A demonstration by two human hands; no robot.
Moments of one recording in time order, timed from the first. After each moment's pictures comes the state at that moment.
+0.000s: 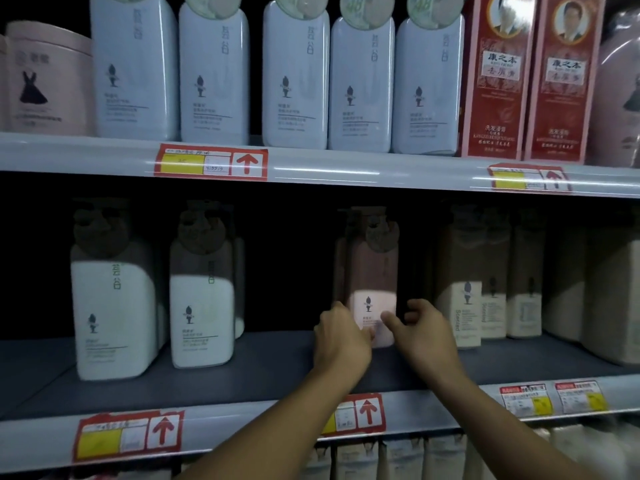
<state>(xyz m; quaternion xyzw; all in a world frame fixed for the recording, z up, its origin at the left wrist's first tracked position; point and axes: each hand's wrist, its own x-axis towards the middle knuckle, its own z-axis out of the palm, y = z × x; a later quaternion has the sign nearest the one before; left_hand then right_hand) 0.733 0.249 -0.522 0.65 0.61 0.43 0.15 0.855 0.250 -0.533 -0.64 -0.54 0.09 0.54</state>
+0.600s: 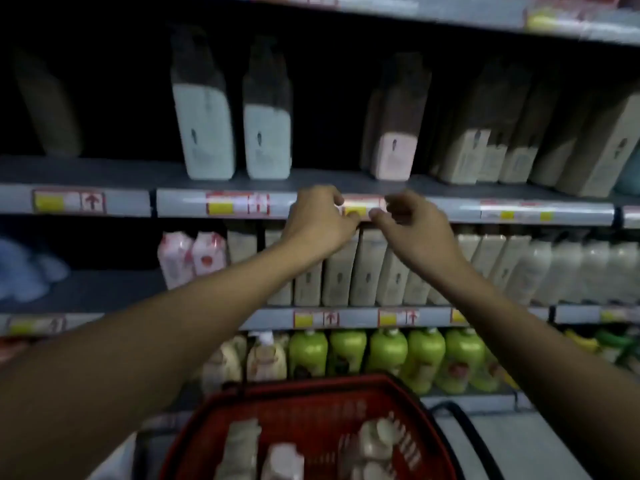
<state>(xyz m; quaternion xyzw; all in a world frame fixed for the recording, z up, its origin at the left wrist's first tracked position) 0.616 0.069 -0.555 0.68 0.57 0.43 0.15 0.769 0.057 -0.573 -0.60 -0.64 0.07 0.48</state>
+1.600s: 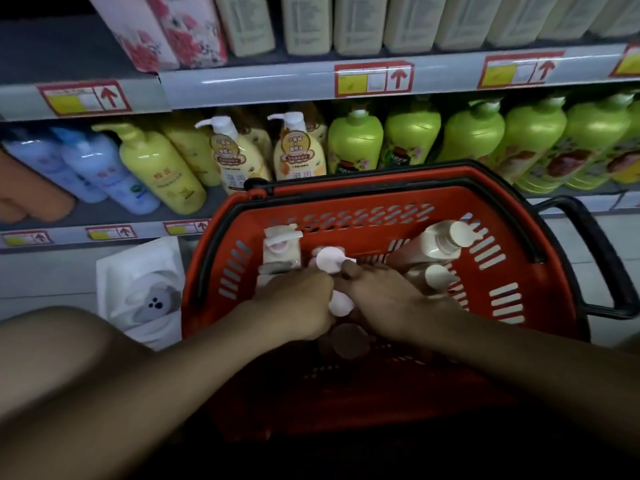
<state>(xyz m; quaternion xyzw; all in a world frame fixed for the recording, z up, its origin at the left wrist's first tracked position) 0.523 -0.044 -0.921 0.77 0.55 -0.11 0.30 0.687 -0.037 -0.961 -0.42 -0.89 0.14 -0.14</state>
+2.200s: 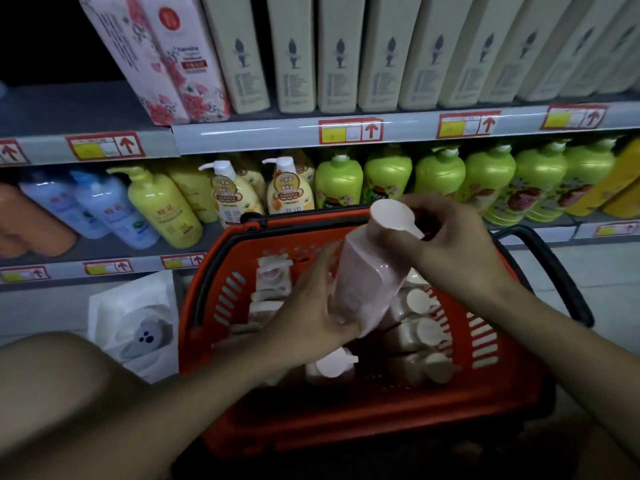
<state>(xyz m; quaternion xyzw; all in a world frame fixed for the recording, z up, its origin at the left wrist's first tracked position) 0.541 -0.066 -0.907 0.72 0.47 0.27 0.43 0.739 -0.045 -0.832 -0.61 -0.62 0.31 0.39</state>
